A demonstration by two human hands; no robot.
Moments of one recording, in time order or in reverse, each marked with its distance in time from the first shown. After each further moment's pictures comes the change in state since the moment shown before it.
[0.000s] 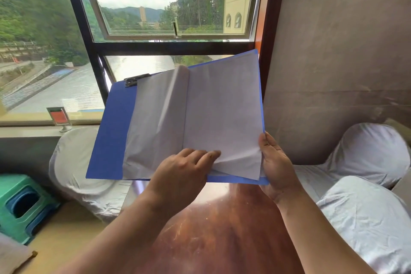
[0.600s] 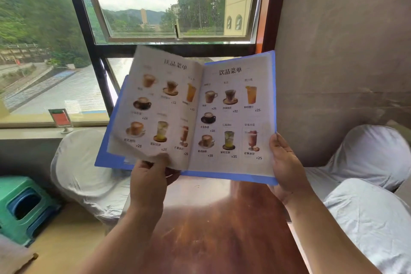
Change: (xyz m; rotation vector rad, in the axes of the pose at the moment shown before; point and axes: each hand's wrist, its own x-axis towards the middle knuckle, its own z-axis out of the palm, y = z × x) left_hand -0.026 -0.023 0.012 -1.354 0.548 -1.296; right_hand 0.001 -0.008 -0.010 0.119 0.056 -0.022
